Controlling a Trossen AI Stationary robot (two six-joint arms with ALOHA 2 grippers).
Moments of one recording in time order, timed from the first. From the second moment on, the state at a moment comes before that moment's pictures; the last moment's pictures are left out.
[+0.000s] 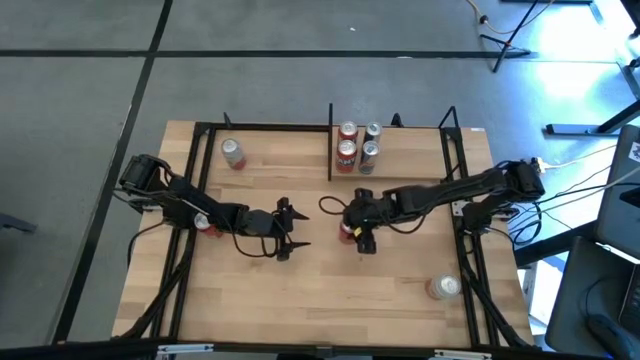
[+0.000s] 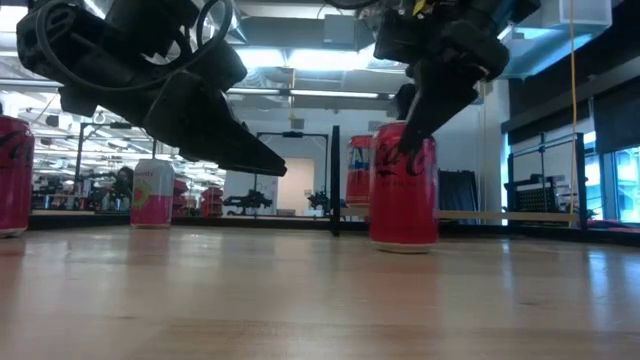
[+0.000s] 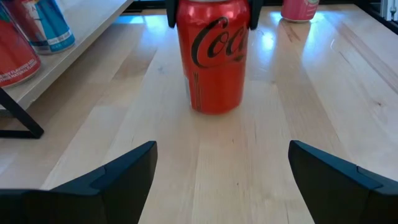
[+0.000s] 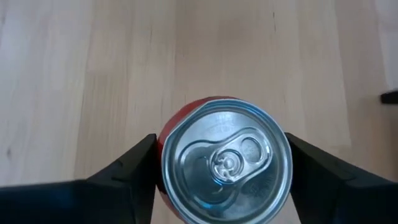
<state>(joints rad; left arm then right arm) -0.20 1.62 0.47 0.73 -0.30 -0.10 0.13 1.58 1.08 -0.50 0.06 0.07</state>
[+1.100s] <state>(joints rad) -0.22 1.62 0.47 0.72 -0.29 -0.10 -0.73 1.20 1.08 -0.83 -0.24 -0.44</state>
